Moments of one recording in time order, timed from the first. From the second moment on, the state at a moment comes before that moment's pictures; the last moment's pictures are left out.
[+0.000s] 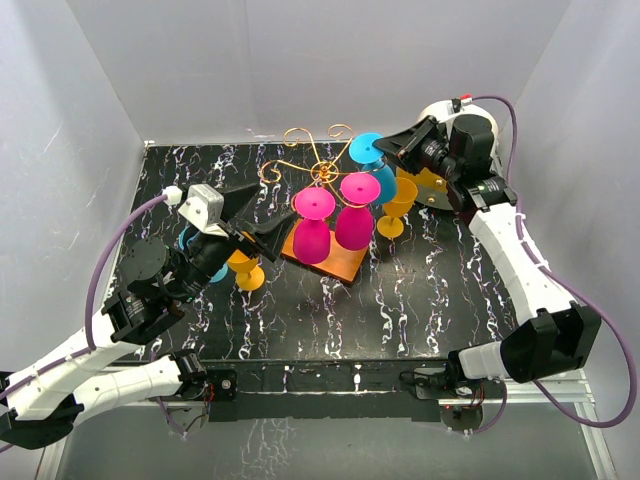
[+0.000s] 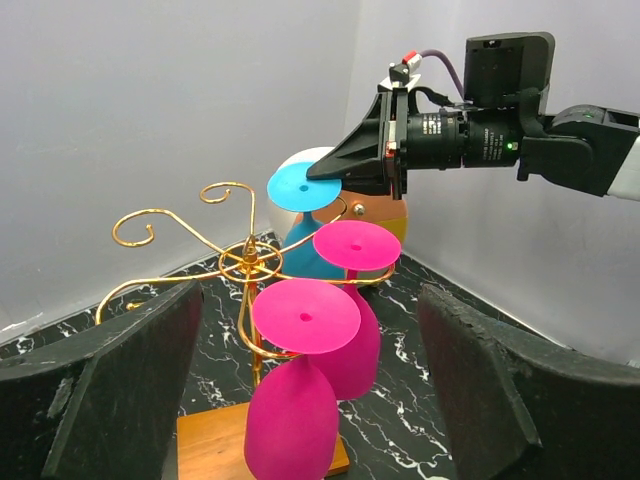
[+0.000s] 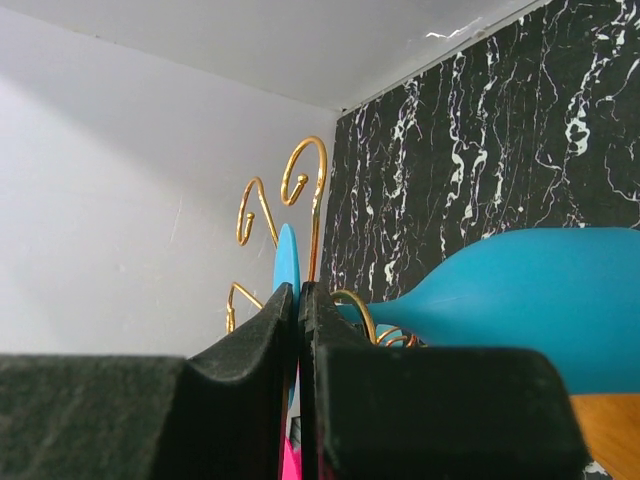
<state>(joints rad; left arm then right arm) -1.01 0.77 1.05 -0.01 -0.27 0.01 0.20 1.35 1.37 -0.19 -0.38 1.04</state>
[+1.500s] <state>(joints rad) -1.01 0.76 1.05 -0.03 -0.28 0.00 0.20 1.45 1.63 -0.39 -0.22 0.78</state>
